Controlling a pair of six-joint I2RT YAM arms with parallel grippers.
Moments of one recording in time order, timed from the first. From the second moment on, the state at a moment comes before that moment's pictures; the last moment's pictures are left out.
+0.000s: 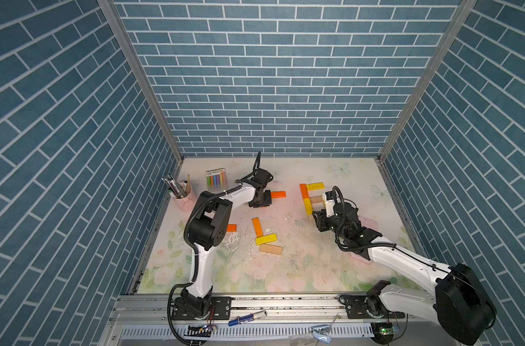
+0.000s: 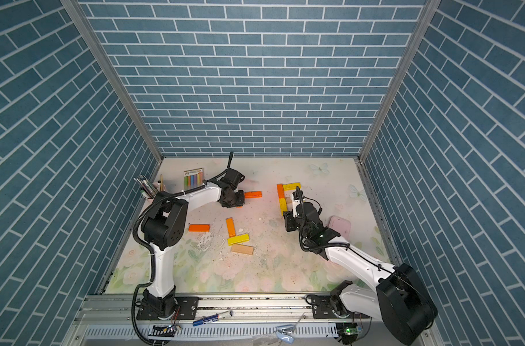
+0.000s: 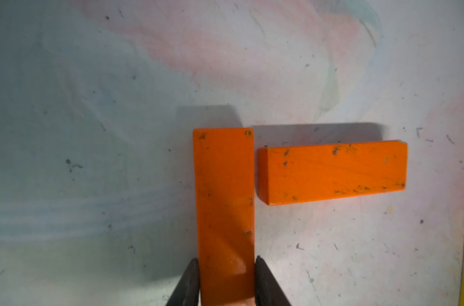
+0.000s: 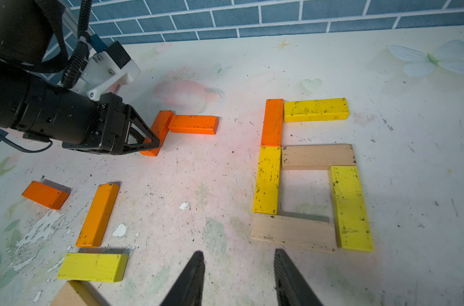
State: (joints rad) left arm -0.46 2.09 1.48 -0.53 0.00 -0.54; right arm 0.63 1.17 0.57 0.04 0.07 0.30
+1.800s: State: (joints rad) left arm -0.49 2.08 1.45 -0.54 -0.02 -0.54; right arm 0.63 1.17 0.57 0.04 0.07 0.30
